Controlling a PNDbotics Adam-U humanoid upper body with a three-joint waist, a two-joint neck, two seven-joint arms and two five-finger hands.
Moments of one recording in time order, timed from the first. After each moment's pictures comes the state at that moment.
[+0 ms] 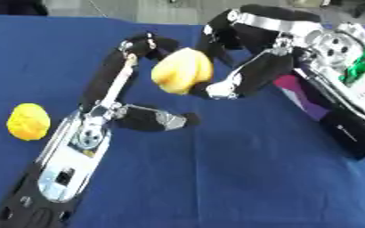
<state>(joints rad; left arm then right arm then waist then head) -0.81 0.07 -0.41 -1.50 -0.55 -0.15 0.05 -0.79 -0.75 0.38 -1.98 -0.15 0.49 0.34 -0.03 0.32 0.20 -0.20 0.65</state>
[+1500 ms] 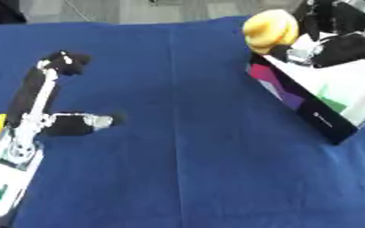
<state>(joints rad) -0.65 0.32 -0.28 -1.55 -0.54 -0.02 0.11 -0.38 -1.01 0.03 -1.98 -0.35 0.39 -0.04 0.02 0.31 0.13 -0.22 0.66</state>
